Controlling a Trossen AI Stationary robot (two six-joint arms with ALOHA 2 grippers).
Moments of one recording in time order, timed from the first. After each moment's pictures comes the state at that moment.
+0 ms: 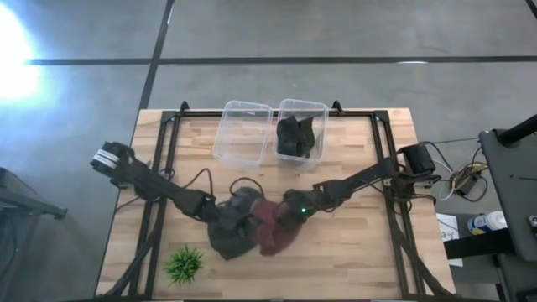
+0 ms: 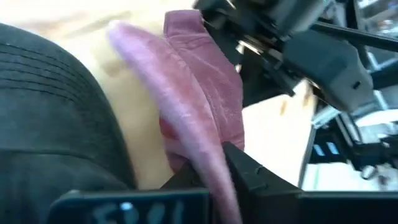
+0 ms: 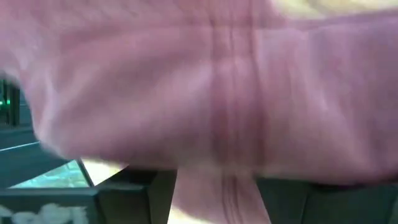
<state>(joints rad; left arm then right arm) -0.41 1.52 0.80 0.13 -0.33 -1.22 0.20 1.82 0.94 0.03 -0.18 1.22</state>
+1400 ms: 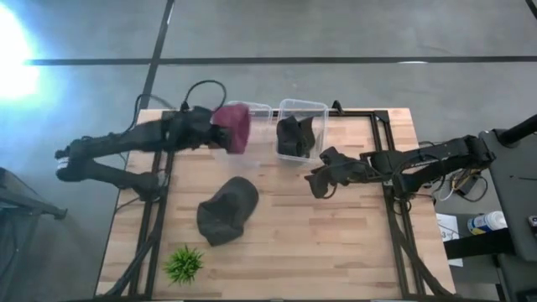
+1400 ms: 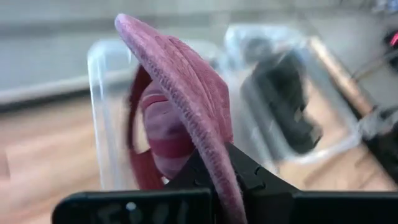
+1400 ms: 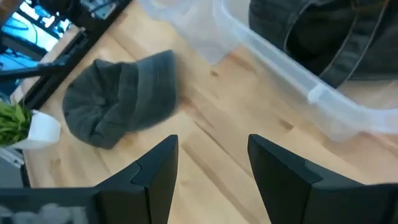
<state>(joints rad) 0.24 1.07 1.11 -0.68 -0.42 -0.78 0.12 1.20 0.91 -0.47 0.31 0.94</state>
